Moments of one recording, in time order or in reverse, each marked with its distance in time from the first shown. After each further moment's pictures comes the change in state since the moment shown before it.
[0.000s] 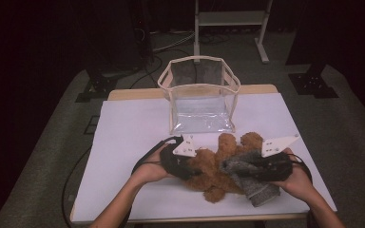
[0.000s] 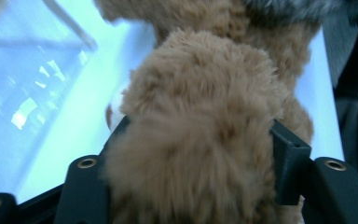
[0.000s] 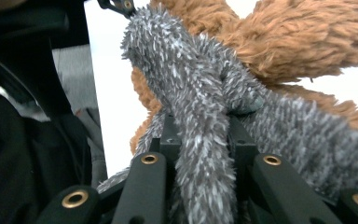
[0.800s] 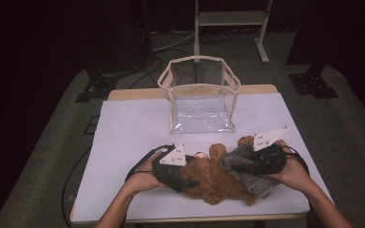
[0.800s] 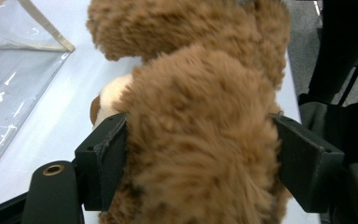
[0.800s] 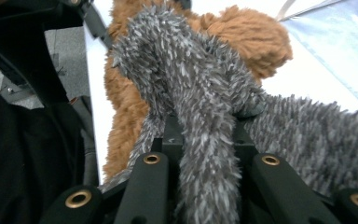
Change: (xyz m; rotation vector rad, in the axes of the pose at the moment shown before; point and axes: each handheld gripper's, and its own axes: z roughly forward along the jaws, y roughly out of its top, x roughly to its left) left arm -0.016 -0.009 -0.018 -0.088 -0.043 -0.001; right arm -0.007 0.020 0.002 0.073 0.003 -0.032
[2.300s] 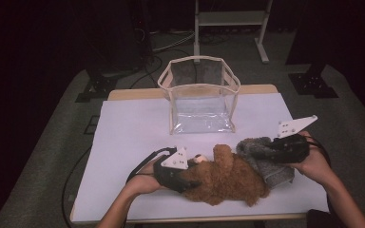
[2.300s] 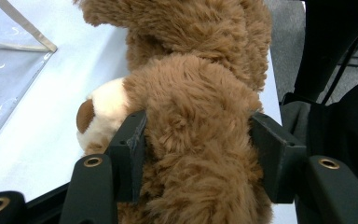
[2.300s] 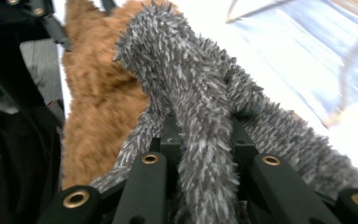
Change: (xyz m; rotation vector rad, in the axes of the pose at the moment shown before) left arm -0.007 0.000 0.004 0.011 -0.035 0.000; right arm -0.037 -0.021 -0.051 -0.045 -0.084 0.057
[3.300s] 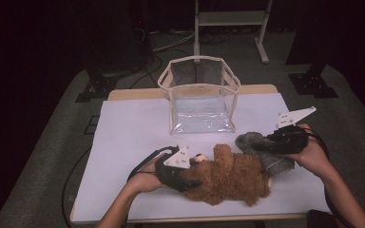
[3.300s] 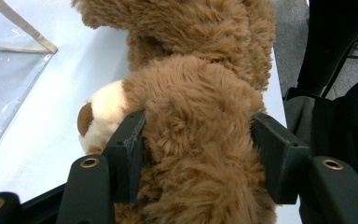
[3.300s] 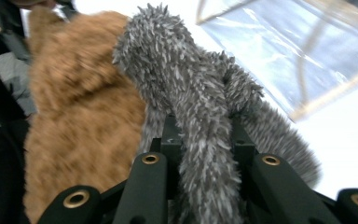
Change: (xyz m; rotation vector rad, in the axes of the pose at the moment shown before) left arm 0.003 0.004 0.002 0.016 0.001 0.020; right arm -0.012 0.017 0.007 0.016 -0.038 0.019
